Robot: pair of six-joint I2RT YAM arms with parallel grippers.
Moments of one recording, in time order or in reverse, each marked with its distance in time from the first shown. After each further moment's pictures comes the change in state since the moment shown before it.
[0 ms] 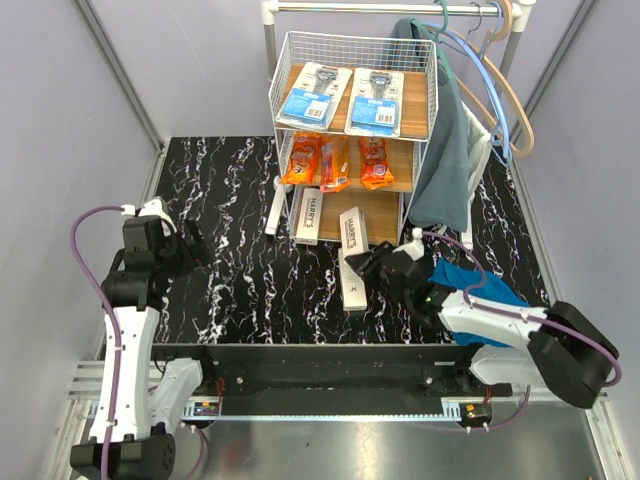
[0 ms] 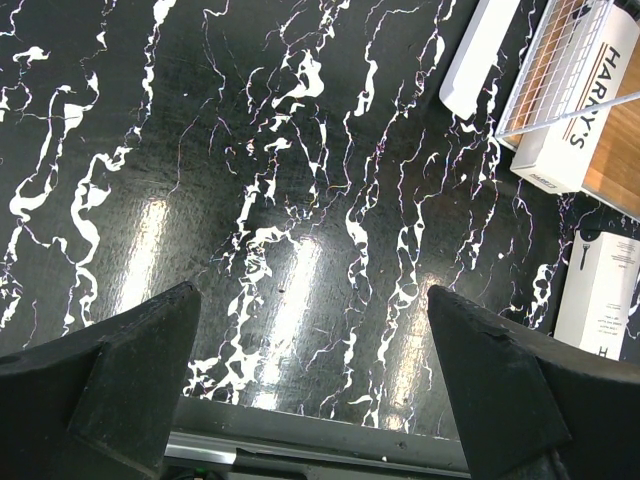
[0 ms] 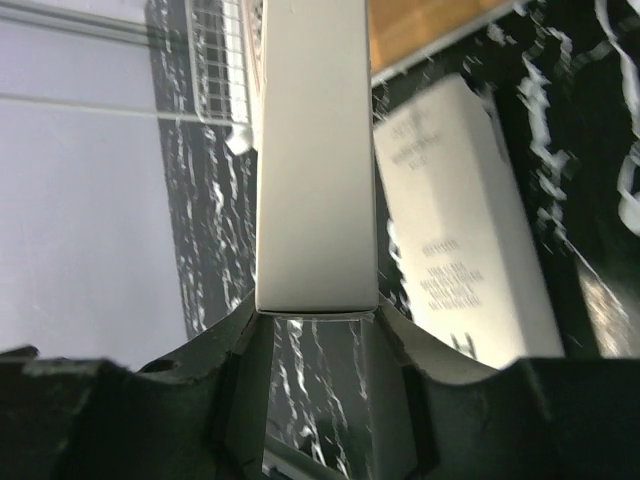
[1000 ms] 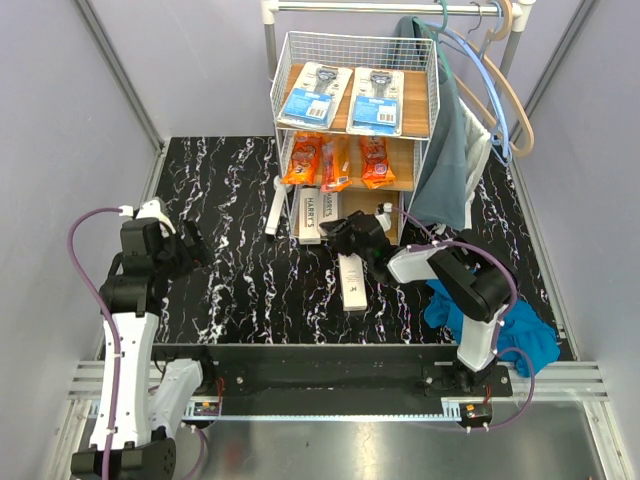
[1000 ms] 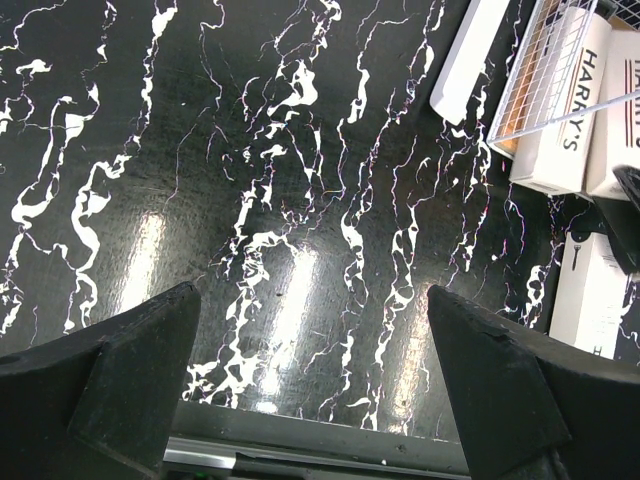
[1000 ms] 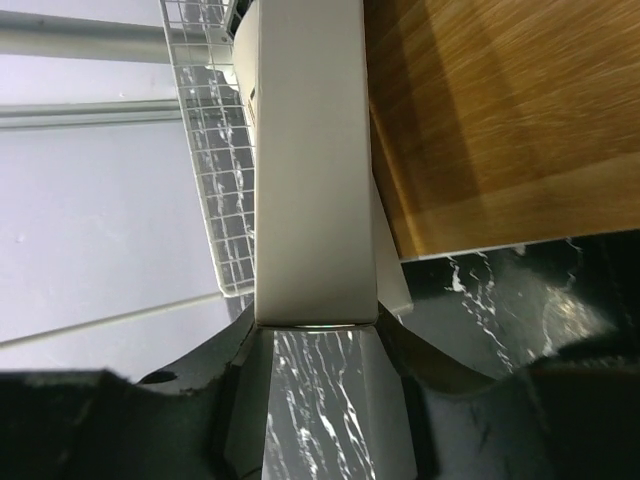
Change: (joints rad) left arm -0.002 -0.029 0.000 0.003 0.004 0.004; right arm -0.169 0.676 0.385 0.329 -0.166 0.119
